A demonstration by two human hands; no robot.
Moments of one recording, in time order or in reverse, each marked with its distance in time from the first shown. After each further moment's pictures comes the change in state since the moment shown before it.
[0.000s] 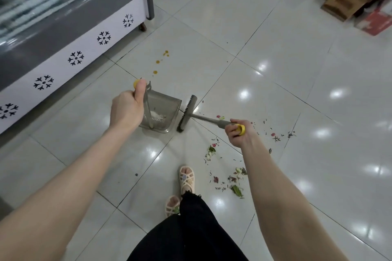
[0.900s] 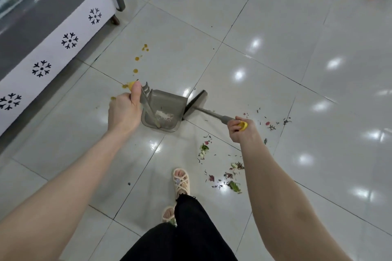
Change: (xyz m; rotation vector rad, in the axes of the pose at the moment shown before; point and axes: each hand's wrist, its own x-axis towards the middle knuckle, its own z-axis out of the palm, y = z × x) left_hand 0.079 0.077 0.097 0.073 -0.084 0.020; right_hand 0.044 -0.109 -0.011 0.382 0.129 -0.011
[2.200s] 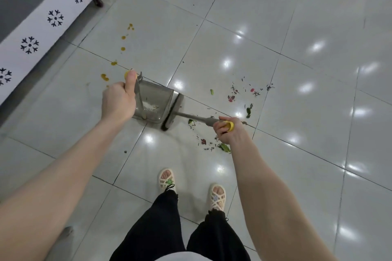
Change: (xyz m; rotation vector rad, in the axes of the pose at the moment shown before) left_hand -0.213 -0.058 -0.014 -0.006 -0.035 0.067; right_hand -0.080 0.113 -0.221 -0.137 -0.028 0.072
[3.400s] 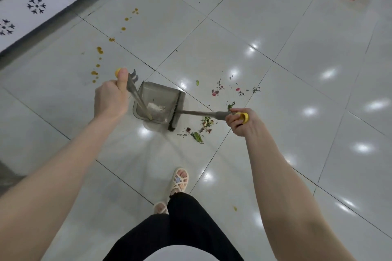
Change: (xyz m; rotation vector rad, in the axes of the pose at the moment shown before) left_hand -0.225 0.088 0.121 -0.028 0.155 -0.119; right_hand -0.097 -0.151 -0.211 -0.303 -0.034 0.051
